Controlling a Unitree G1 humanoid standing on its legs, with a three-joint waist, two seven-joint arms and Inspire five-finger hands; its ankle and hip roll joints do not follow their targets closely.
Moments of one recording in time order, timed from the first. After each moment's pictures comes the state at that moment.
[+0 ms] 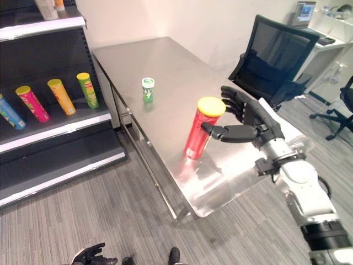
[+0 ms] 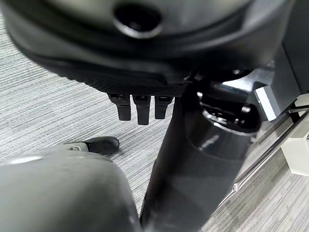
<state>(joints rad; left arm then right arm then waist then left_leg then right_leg) 0.11 0.24 -0.15 1.04 -0.19 -0.05 -0.04 -0.25 -1.02 0.07 0.07 0.62 -0.12 0.12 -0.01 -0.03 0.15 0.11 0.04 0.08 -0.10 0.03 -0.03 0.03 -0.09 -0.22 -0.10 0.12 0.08</state>
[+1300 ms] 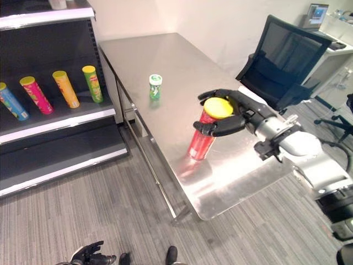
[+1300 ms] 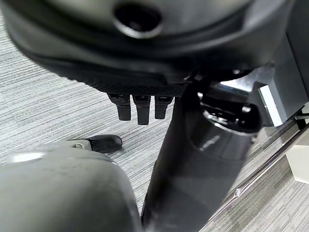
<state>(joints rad) 0.09 0.25 -0.15 1.05 -0.19 -0.05 -0.04 -0.55 -1.29 0.43 0.11 0.67 -0.08 0.19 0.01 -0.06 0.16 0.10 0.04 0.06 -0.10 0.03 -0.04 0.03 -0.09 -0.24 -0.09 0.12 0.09</state>
